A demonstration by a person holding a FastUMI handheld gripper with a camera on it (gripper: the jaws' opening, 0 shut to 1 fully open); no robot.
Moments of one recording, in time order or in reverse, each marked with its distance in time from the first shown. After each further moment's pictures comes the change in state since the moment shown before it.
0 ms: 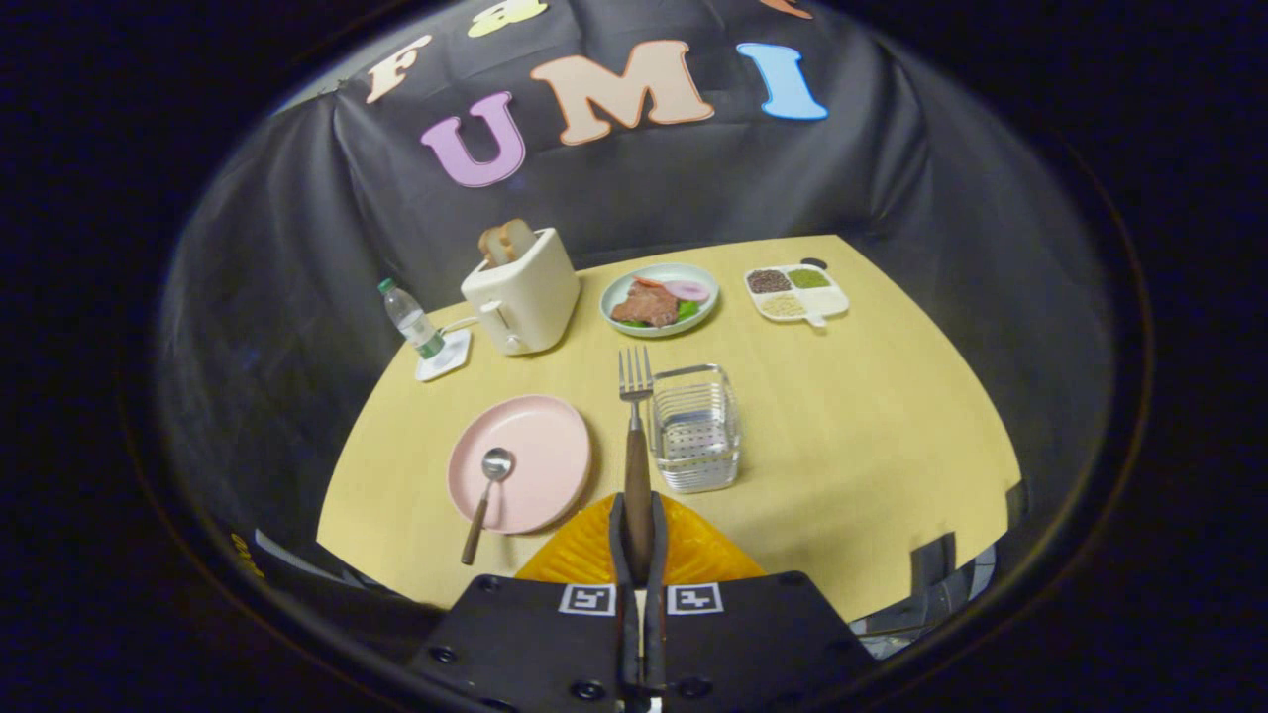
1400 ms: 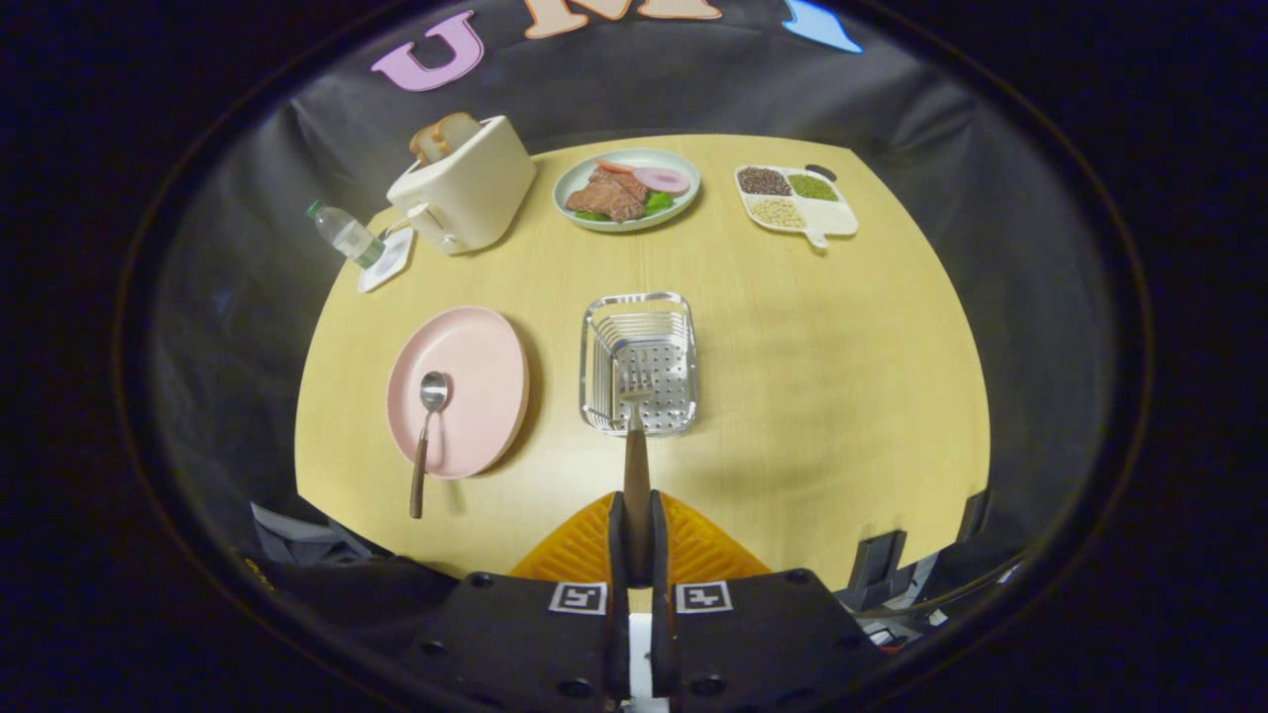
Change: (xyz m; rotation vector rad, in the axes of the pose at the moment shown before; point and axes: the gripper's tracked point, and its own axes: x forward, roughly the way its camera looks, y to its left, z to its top) arm 0.040 -0.026 -0.008 -0.066 0.410 -0.075
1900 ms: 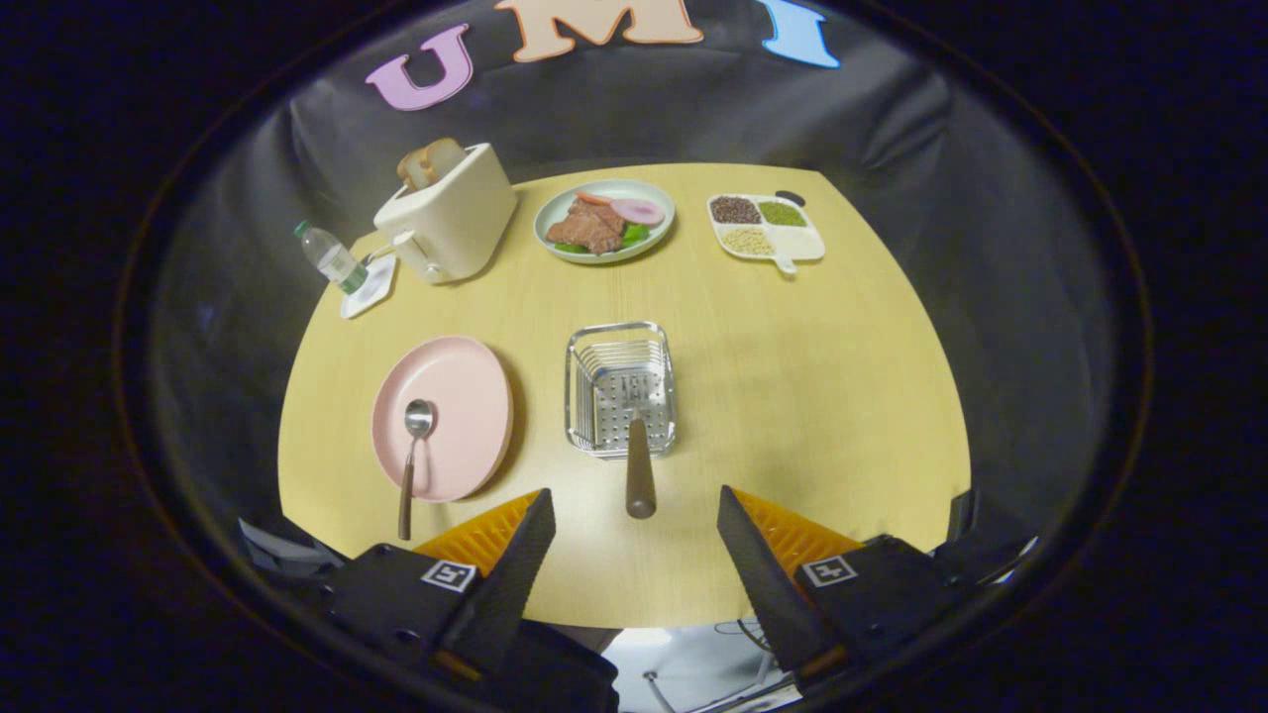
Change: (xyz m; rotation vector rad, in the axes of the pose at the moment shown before) arm -0.015 -0.004 0.011 0.046 -0.134 -0.076
